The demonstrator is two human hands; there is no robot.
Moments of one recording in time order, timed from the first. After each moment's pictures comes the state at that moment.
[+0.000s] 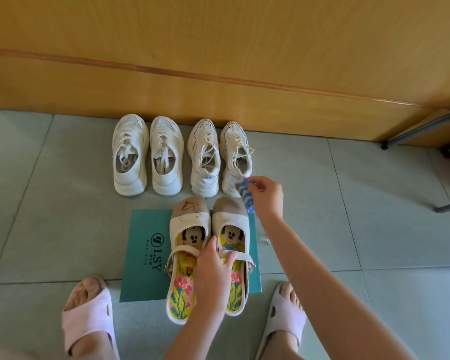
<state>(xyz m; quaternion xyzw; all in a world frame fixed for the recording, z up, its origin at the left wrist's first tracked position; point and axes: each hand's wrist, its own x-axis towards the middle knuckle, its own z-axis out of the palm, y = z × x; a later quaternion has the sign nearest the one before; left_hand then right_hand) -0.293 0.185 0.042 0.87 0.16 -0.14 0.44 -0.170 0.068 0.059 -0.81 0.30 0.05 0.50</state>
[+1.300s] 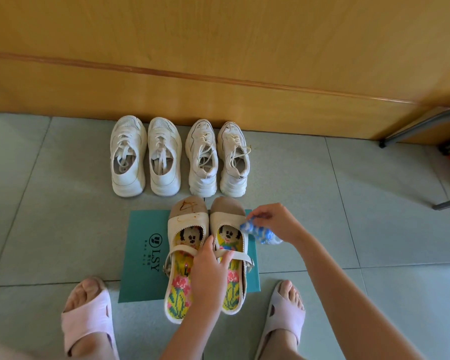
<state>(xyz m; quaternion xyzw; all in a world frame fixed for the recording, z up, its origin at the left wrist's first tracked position) -0.293 0.187 0.035 0.88 0.15 -0.15 0.43 -0.202 0.011 0.050 -0.88 0.06 0.27 0.38</state>
